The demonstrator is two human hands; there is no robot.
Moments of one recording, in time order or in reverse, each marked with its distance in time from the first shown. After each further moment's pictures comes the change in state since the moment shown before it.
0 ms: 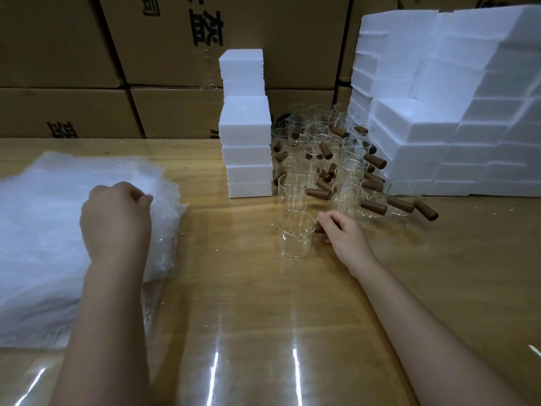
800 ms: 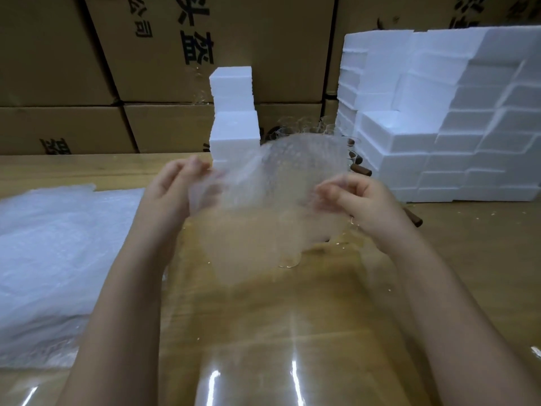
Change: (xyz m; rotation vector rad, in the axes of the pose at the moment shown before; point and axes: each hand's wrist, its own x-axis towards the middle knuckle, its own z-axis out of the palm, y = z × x) left_hand -0.029 0.072 -0.020 -1.279 -0.460 0.108; right_hand -0.009 -0.086 -0.062 0.197 -0.155 -0.272
